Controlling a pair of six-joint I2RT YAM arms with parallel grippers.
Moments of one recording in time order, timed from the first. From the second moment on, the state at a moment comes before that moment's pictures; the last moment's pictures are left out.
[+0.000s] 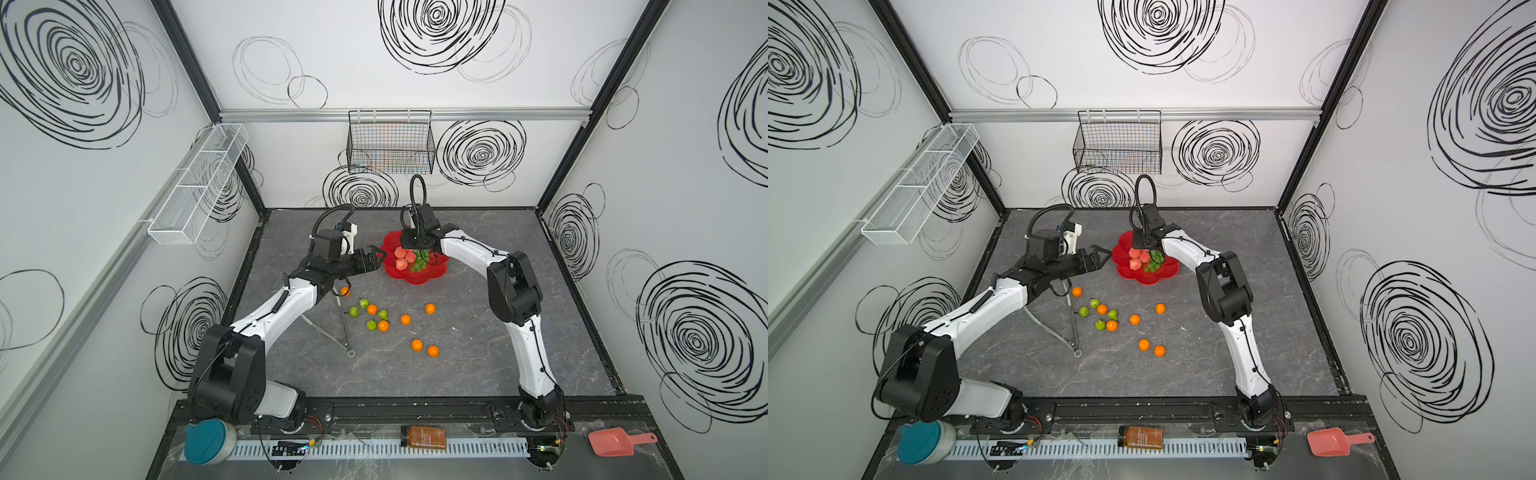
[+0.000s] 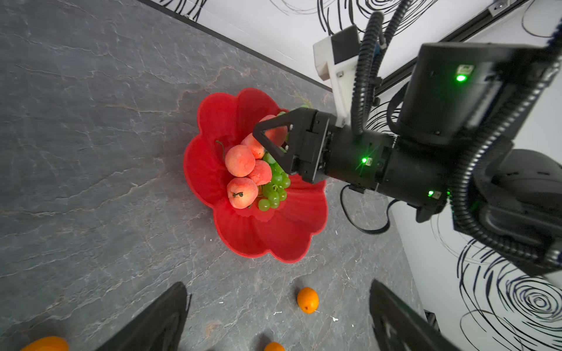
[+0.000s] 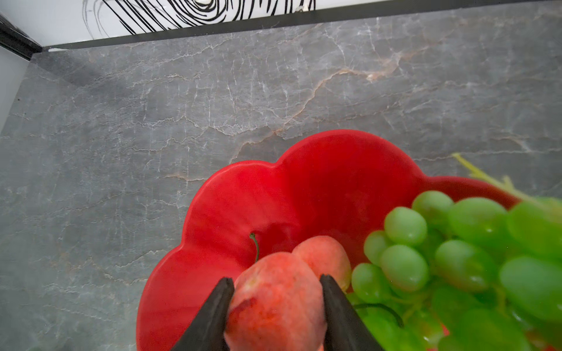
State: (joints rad) left arm -0.28 1.43 0.95 -0.07 0.43 -0.56; right arm 0.50 2.26 1.85 -0.39 0.01 0.42
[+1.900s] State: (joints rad) left arm -0.44 1.17 0.81 -0.05 0.25 -0.55; right arm 0.55 1.84 1.43 -0.29 0.05 0.37
